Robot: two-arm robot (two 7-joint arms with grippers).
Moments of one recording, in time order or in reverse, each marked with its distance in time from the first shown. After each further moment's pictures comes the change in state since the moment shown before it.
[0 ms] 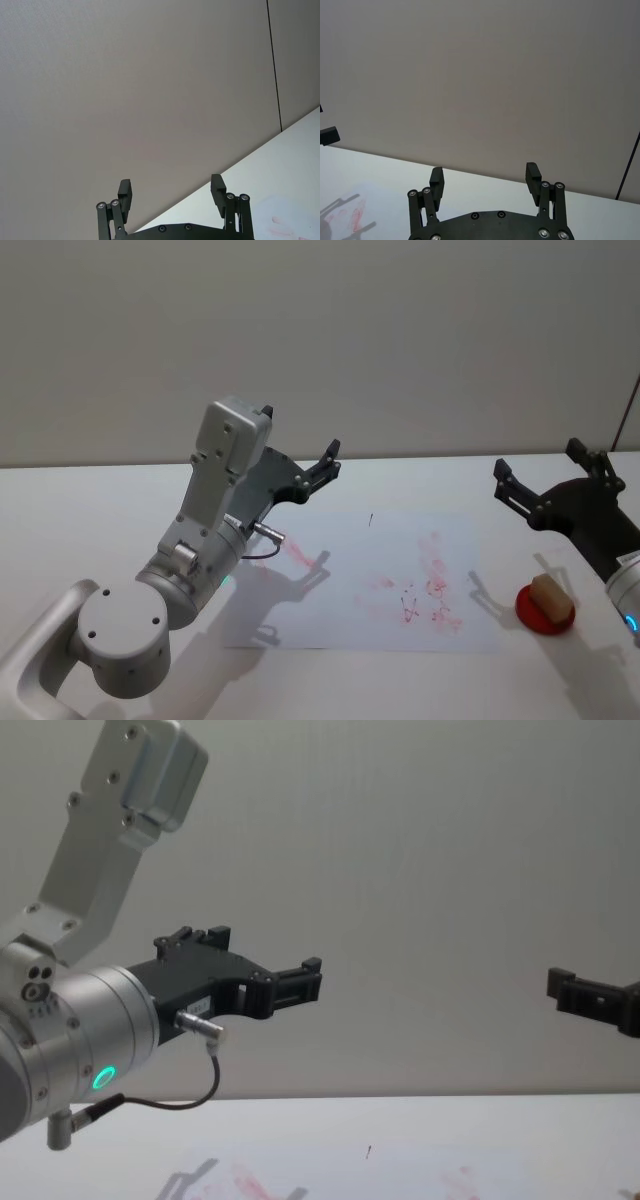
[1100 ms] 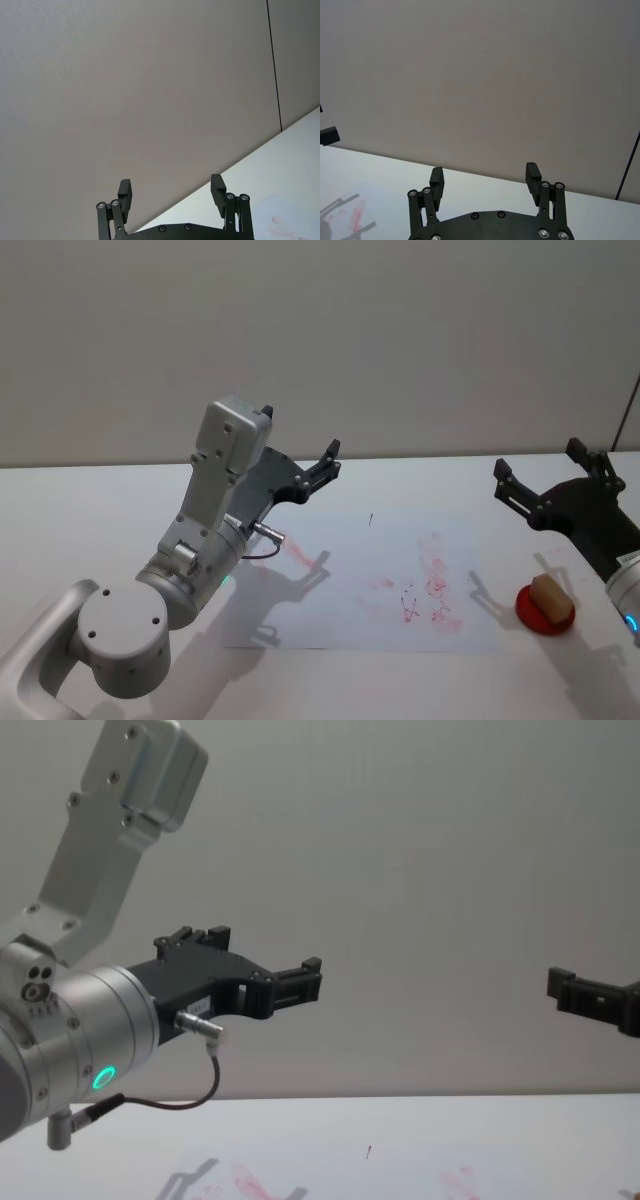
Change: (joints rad) left arm 0.000 0.000 0.000 0.000 0.000 0.000 0.000; right arm 0.000 0.000 0.000 0.000 0.000 0.000 0.000
